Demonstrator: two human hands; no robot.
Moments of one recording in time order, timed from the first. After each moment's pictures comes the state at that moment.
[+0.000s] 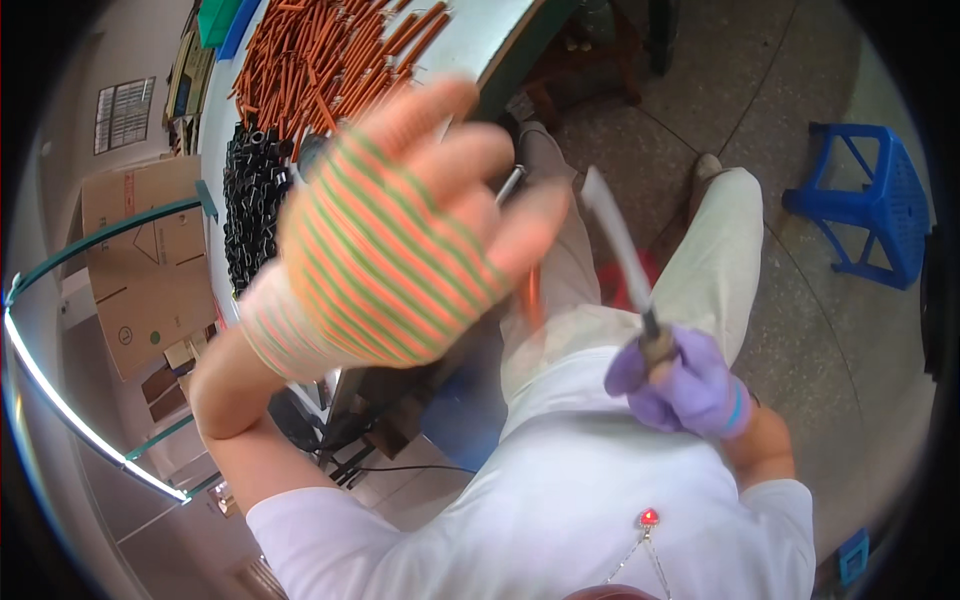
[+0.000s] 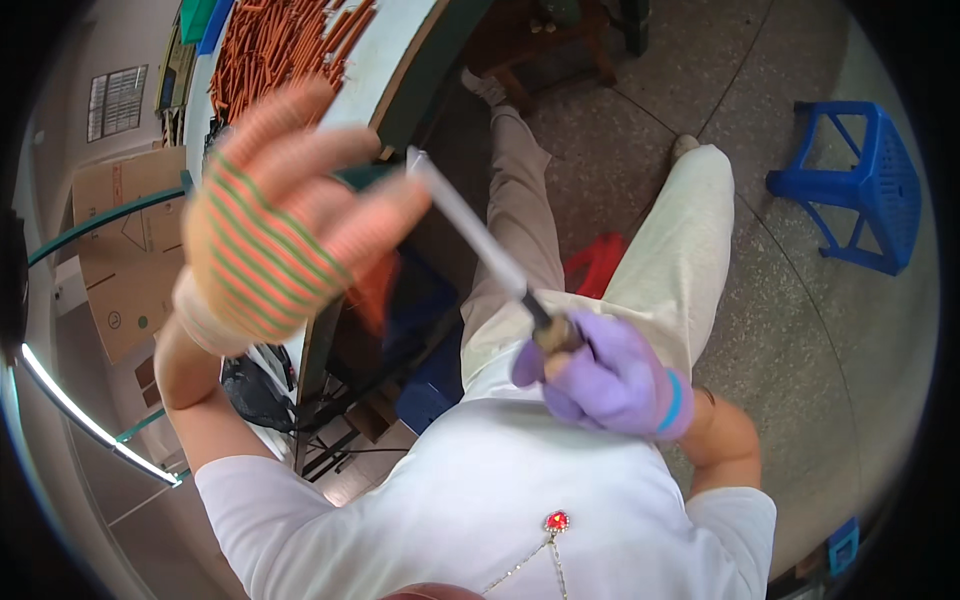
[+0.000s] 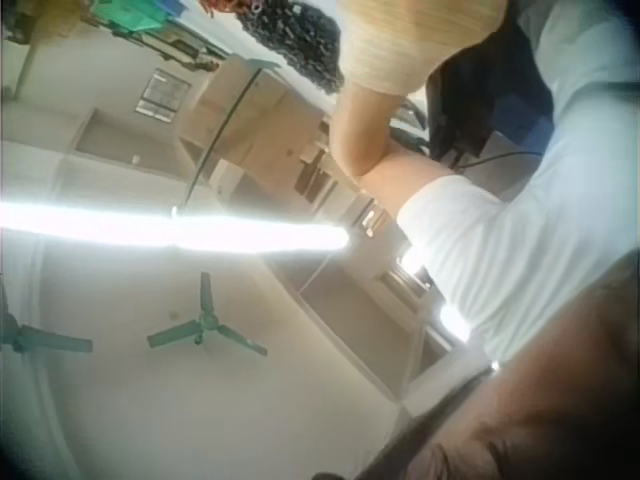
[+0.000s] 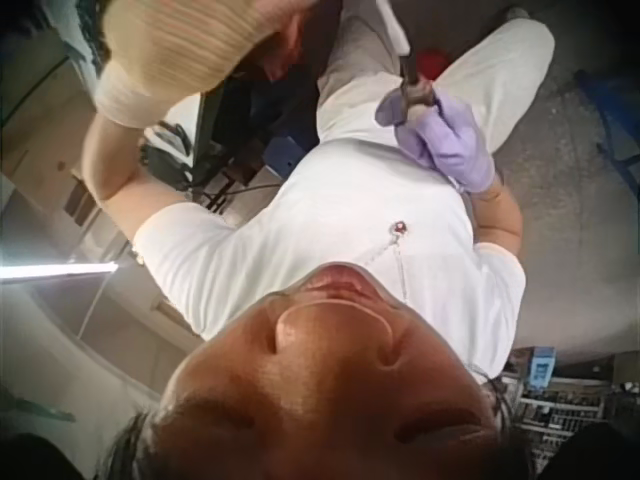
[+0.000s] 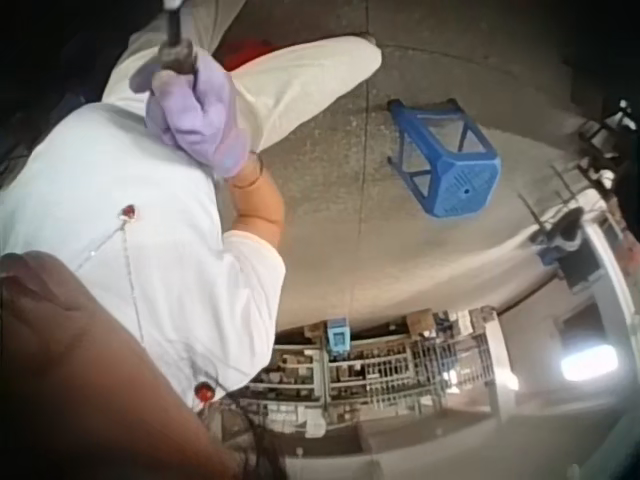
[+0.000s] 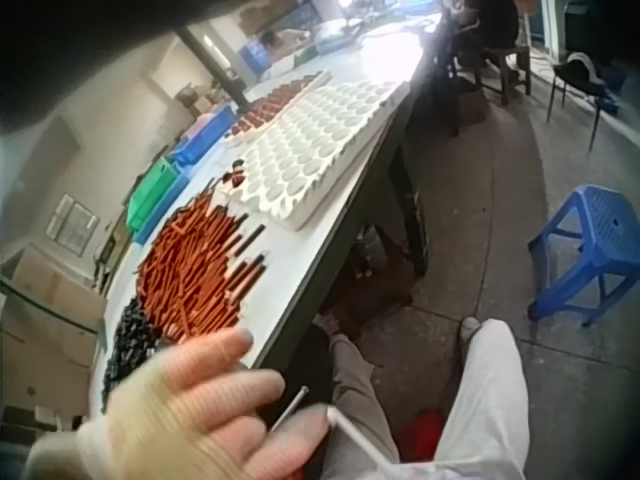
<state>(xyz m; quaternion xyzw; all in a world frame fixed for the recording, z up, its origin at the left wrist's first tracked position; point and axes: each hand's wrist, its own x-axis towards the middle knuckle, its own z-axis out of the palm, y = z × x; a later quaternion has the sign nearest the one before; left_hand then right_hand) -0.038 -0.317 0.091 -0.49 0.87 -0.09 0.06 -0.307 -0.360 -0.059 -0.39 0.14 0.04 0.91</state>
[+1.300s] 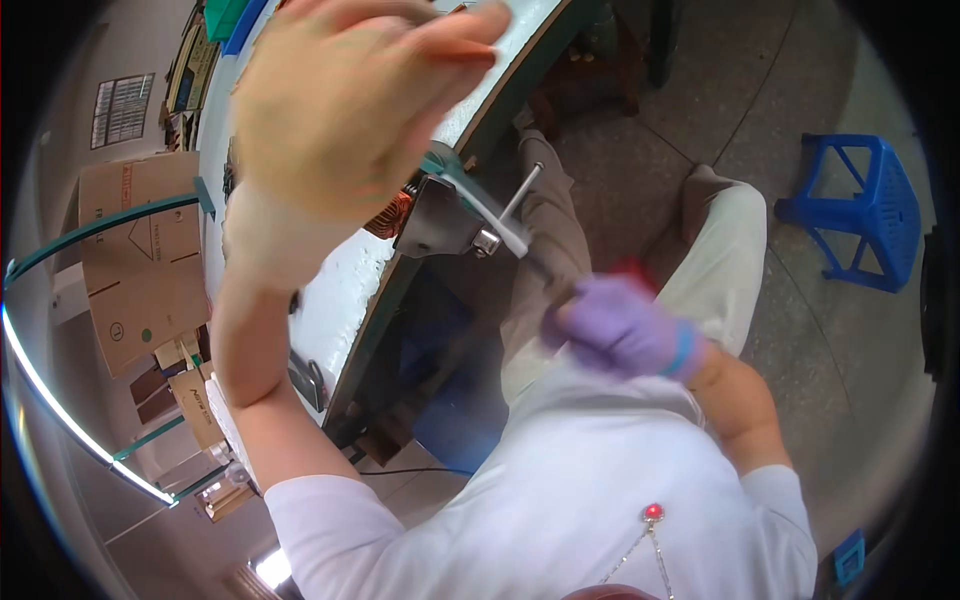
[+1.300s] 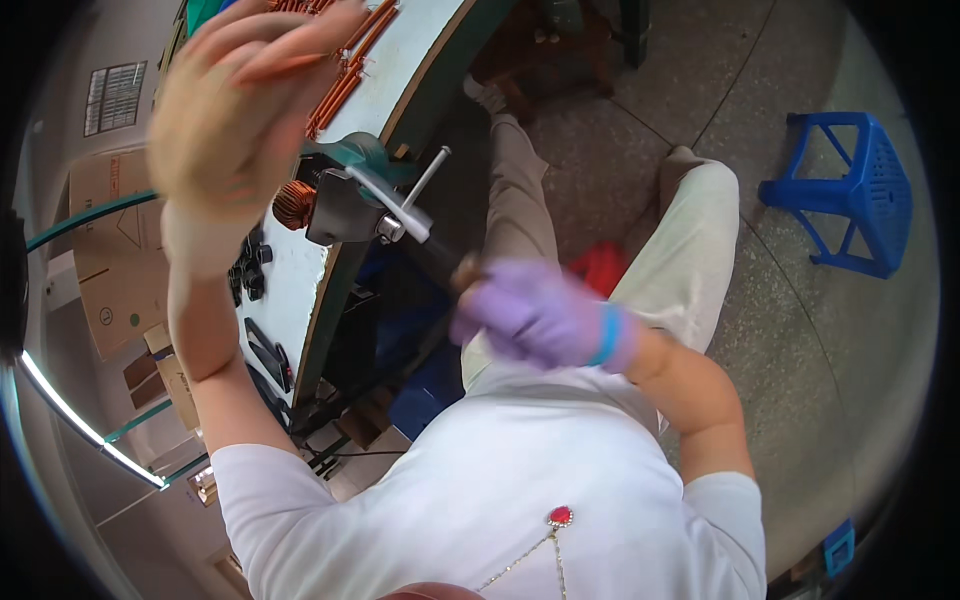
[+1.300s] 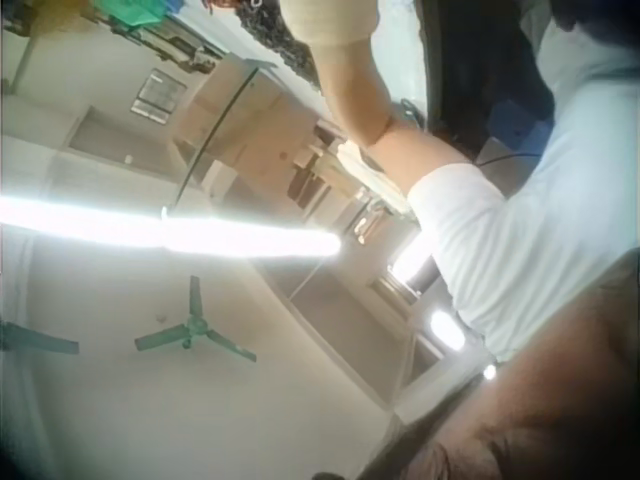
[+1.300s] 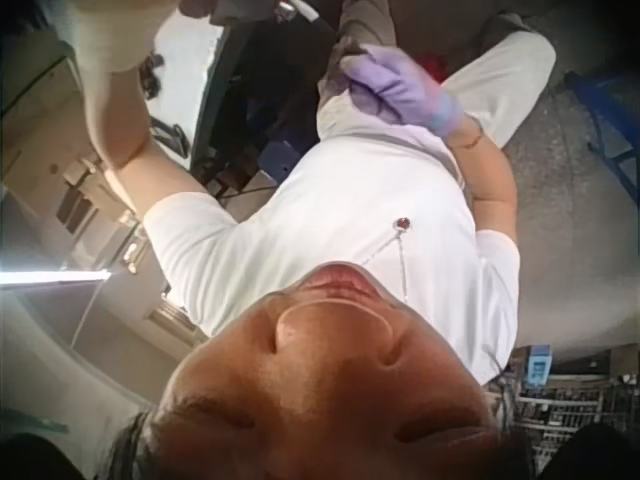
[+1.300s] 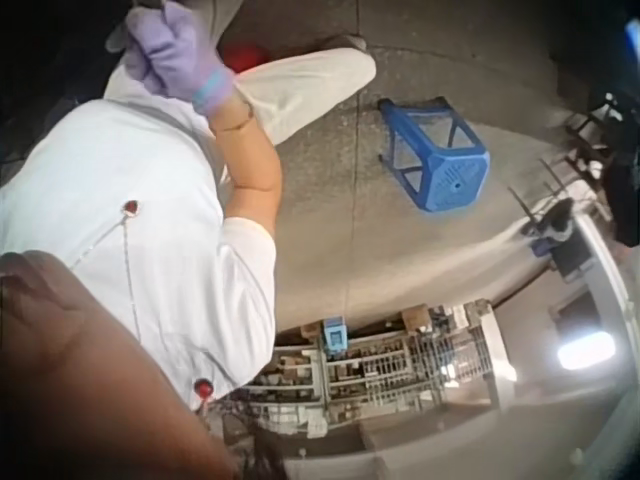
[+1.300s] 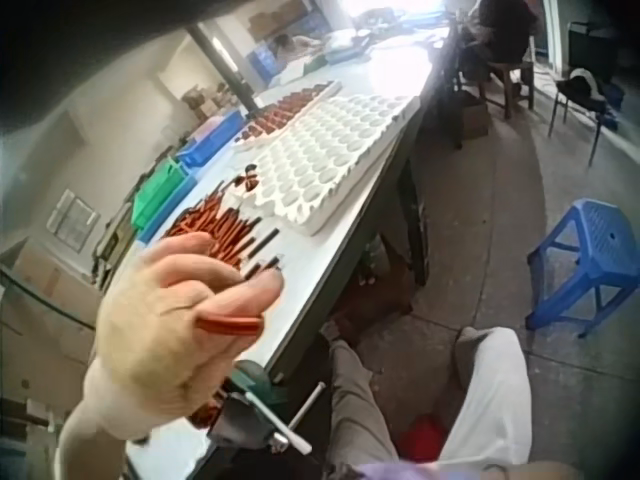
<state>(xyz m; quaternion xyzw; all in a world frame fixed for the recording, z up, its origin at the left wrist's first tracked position) 0.004 -0.338 0.103 -0.51 0.84 -0.19 -0.08 -0.251 -0.359 -0.051 -0.43 0.14 0.05 0.89</state>
